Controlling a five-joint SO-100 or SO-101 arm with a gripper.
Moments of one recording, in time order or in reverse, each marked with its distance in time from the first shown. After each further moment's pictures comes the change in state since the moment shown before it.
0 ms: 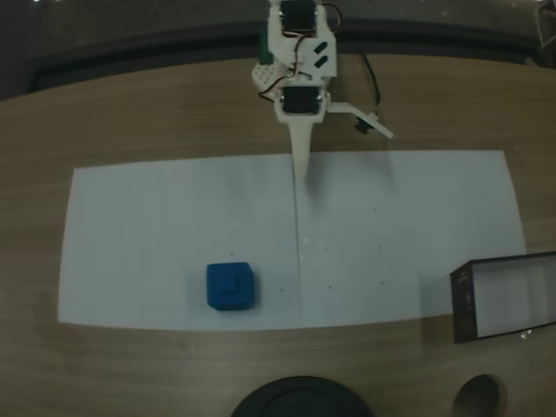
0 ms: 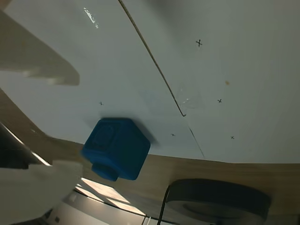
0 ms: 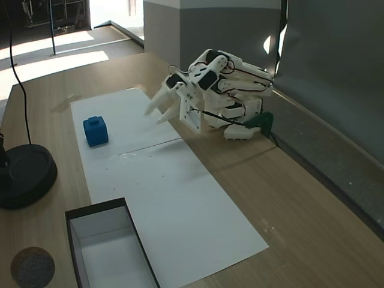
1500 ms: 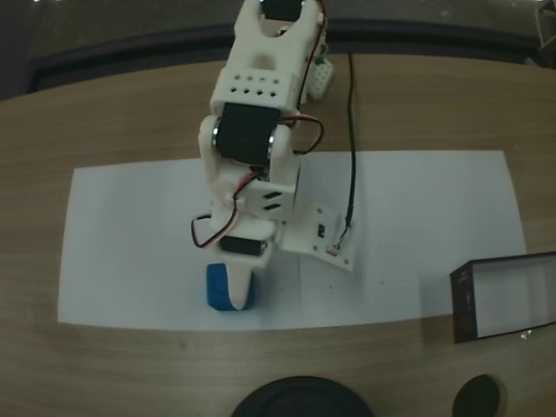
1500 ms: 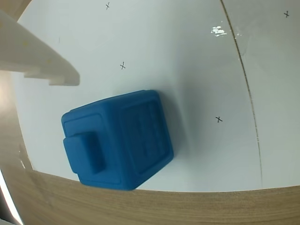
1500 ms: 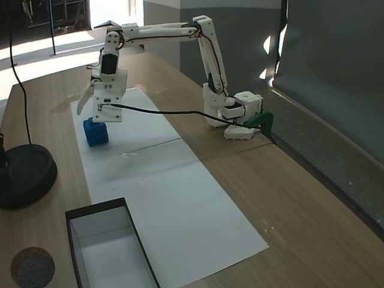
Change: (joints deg) arm 11.4 -121.7 -101.1 17.8 -3.1
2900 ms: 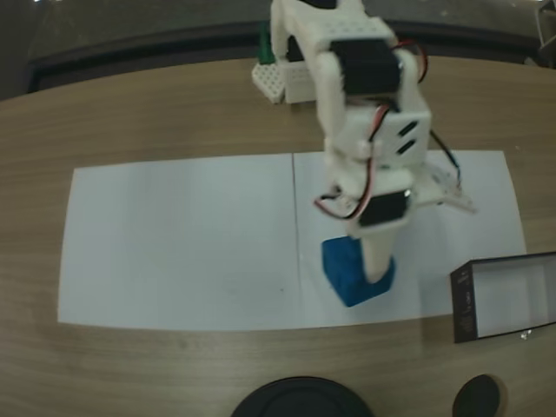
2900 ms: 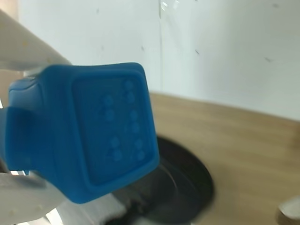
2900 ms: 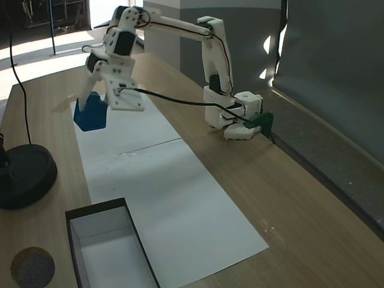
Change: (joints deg) arm -24.1 8.4 -18.1 9.7 -2.3
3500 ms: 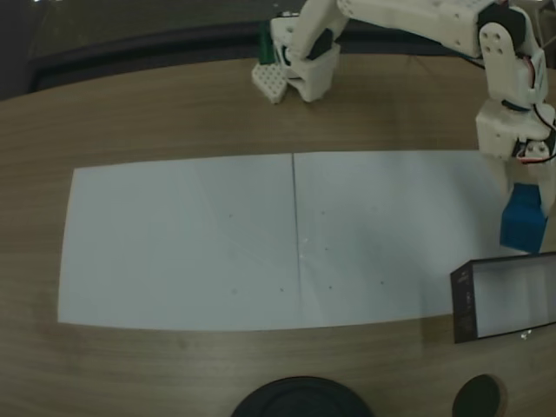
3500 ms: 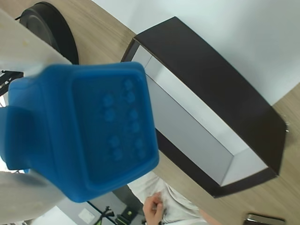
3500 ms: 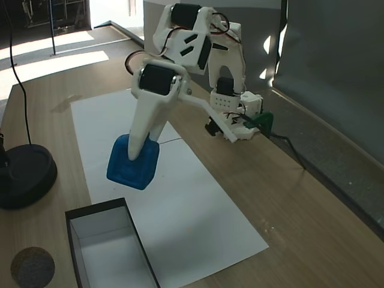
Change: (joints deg) arm -26.6 -9.7 -6.1 -12.7 -5.4
